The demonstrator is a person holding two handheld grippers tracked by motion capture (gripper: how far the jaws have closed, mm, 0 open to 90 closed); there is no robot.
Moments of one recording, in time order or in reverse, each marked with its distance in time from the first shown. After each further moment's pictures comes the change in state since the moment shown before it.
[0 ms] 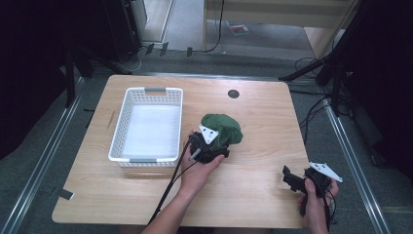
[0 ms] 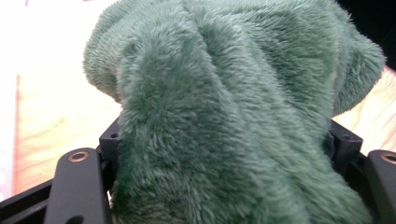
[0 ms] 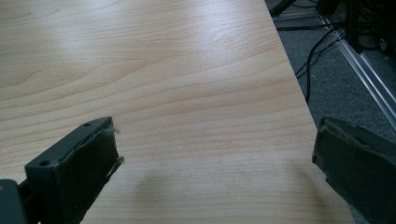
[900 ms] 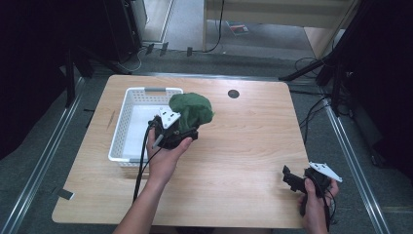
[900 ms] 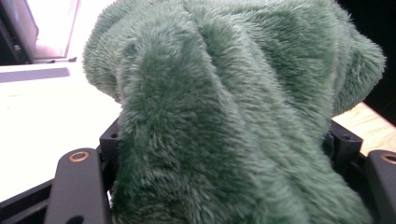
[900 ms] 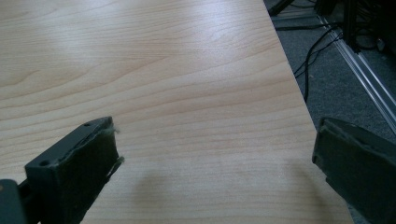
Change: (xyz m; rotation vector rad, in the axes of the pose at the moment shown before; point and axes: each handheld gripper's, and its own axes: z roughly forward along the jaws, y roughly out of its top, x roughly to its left) left arm 0.073 0.036 -0.057 -0.115 0.082 -0.062; right arm 0.000 0.000 0.000 0.000 -0.007 -0.004
